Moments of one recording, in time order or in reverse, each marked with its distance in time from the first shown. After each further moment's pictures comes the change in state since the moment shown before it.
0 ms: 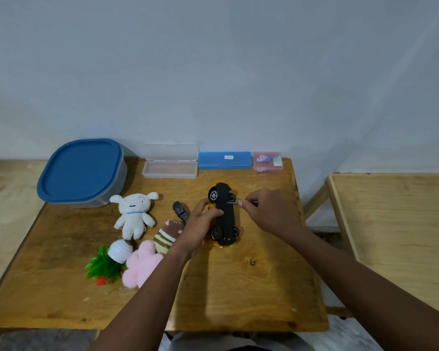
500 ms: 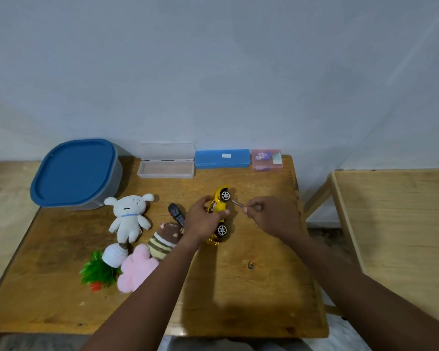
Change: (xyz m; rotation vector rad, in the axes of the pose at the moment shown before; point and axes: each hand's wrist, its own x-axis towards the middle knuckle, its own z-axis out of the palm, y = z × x) left_hand 0.031 0.005 0.018 0.485 0.268 -0.028; right_hand 0.010 0.035 0.008 0.122 -0.147 0.204
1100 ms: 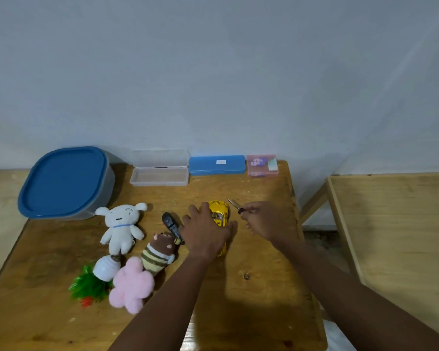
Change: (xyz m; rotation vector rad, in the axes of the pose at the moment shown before) left_hand 0.008 -0.002 0.032 0.778 0.236 0.109; right_hand 0.021 0.002 0.009 0.308 0.005 0.201
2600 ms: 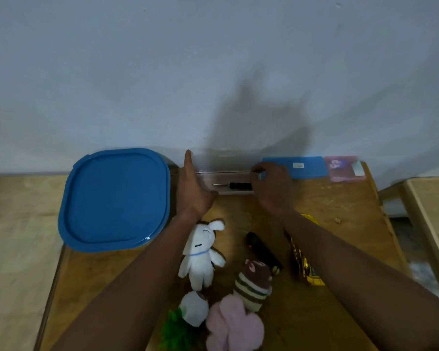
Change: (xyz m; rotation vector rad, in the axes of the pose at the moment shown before) left_hand 0.220 -0.193 -0.082 -0.646 0.002 0.151; right_hand 0.147 -0.121 0.180 -0.334 0.465 -0.198
